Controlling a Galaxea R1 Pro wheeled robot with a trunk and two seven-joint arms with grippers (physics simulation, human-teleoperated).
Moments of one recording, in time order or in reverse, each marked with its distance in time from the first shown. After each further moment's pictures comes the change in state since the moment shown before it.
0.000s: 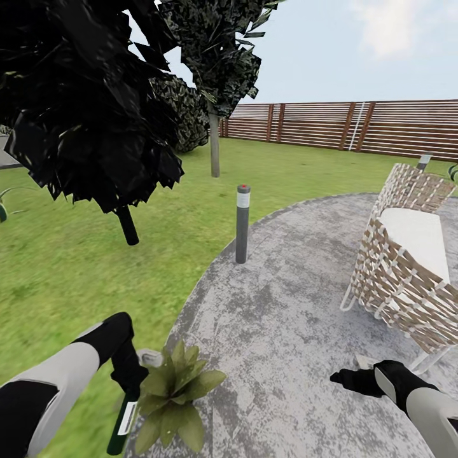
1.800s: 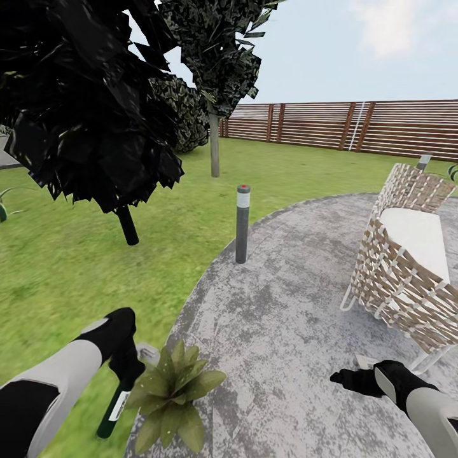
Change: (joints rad) left arm 0.000 -0.005 -0.045 -0.062 -0.068 0.002 0.071; right arm 0.000 0.000 0.000 0.000 0.000 -0.001 0.000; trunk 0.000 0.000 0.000
